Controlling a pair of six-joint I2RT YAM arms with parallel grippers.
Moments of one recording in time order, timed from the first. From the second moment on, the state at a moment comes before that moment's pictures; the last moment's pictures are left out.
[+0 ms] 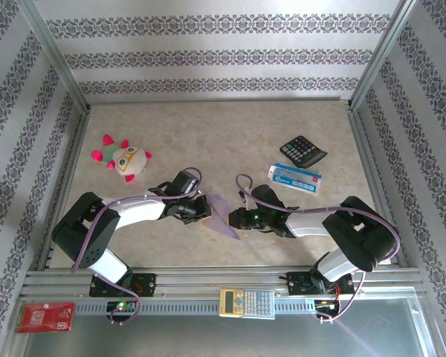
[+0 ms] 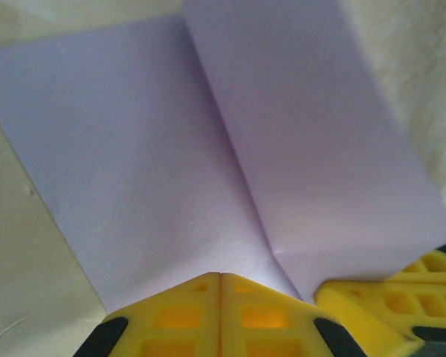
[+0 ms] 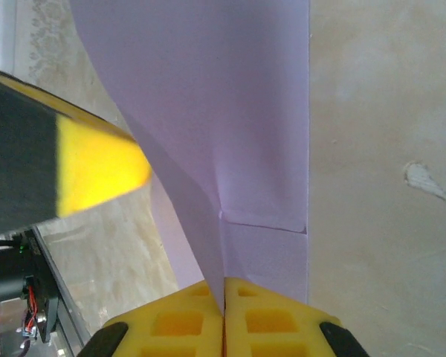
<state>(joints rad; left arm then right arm) -0.61 1.57 0.71 -0.16 0.40 -0.92 0.70 1.52 0.43 0.33 -0.49 0.78</state>
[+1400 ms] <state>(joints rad) -0.61 1.61 0.76 -0.21 0.39 -0.84 0.71 1.61 0.47 0.36 -0.52 0.78</state>
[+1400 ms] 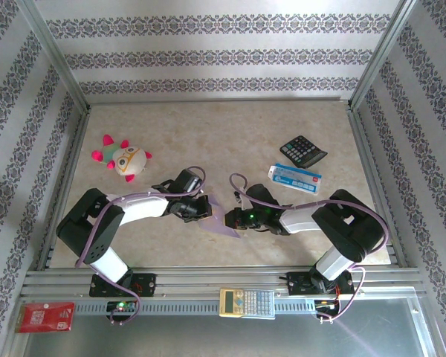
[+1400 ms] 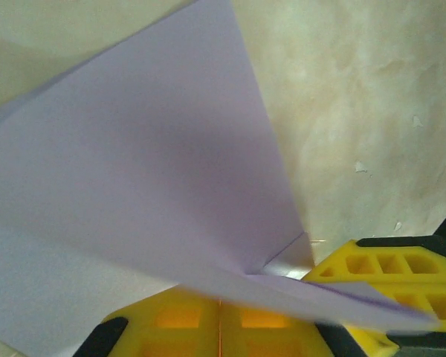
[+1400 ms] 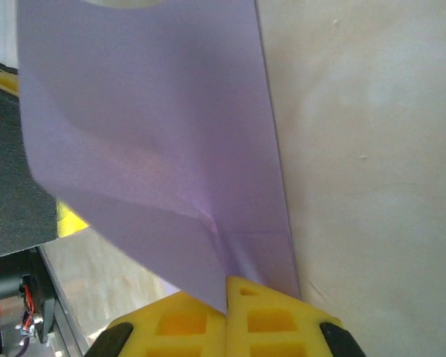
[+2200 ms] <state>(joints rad) -0.58 1.54 0.78 -0.11 0.51 -0.85 0.71 1.61 0.45 0.38 -0.50 0.81</state>
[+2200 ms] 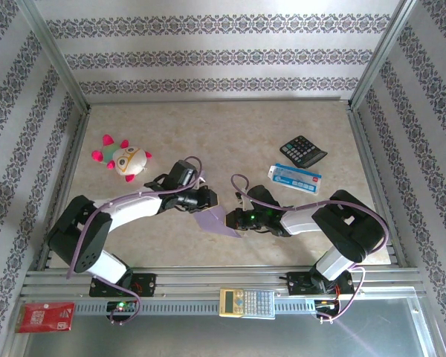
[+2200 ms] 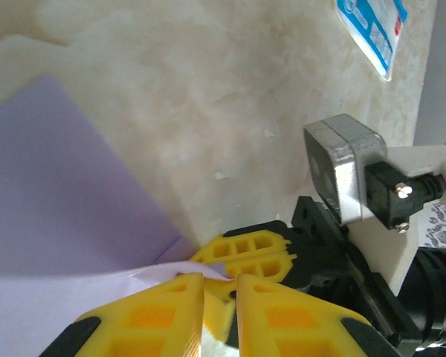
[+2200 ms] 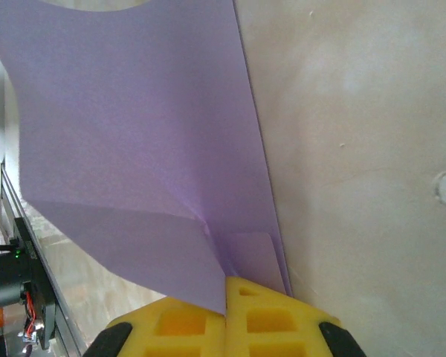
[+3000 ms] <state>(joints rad) -0.56 1.70 0.82 -0.07 0.52 -0.85 0.71 1.61 0.45 0.38 -0.50 0.82</state>
